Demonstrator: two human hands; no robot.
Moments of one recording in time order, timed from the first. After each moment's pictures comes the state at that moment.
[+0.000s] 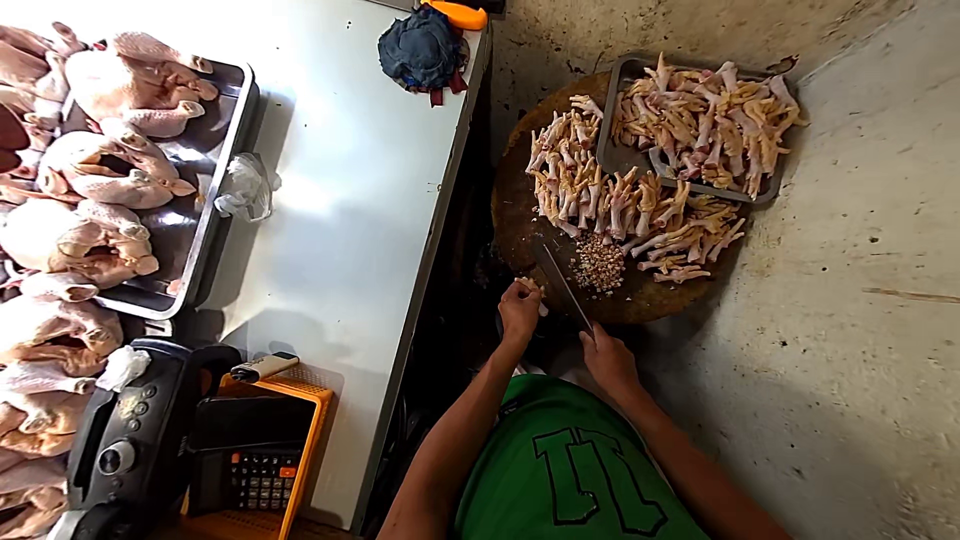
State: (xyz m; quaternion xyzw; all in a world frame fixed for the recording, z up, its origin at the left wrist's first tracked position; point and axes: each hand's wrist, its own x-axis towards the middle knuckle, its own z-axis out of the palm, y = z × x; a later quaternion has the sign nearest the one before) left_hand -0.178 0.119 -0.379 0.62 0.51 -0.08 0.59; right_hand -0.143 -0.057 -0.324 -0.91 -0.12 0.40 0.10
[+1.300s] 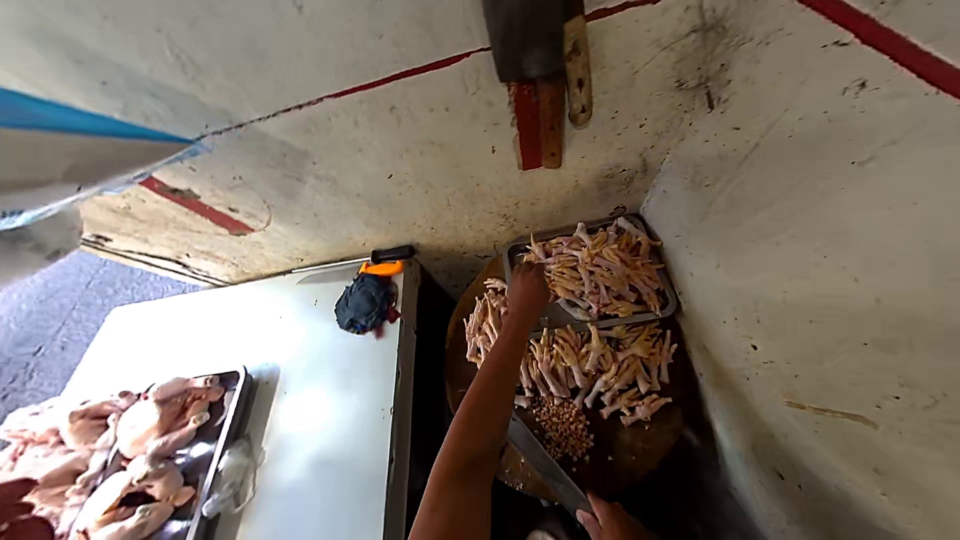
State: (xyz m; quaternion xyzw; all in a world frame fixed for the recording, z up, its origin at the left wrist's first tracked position) left_hand 0.211 0.135 -0.286 0.97 0.08 -0.06 0.23; right_hand -0.074 -0.093 -0.327 -0.80 -0.07 0.56 0.22
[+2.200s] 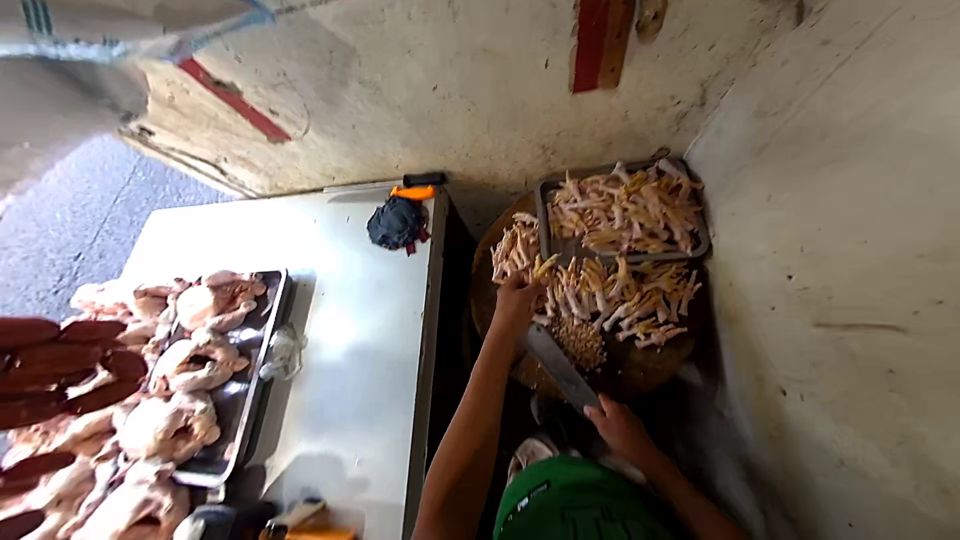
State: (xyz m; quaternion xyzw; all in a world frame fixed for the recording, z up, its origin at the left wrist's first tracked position) left_hand -0.003 0.160 -0.266 0.53 0.30 -0.02 0.79; right_hand -0.100 -0.090 -0.347 -0.84 -0.03 0.49 0.25
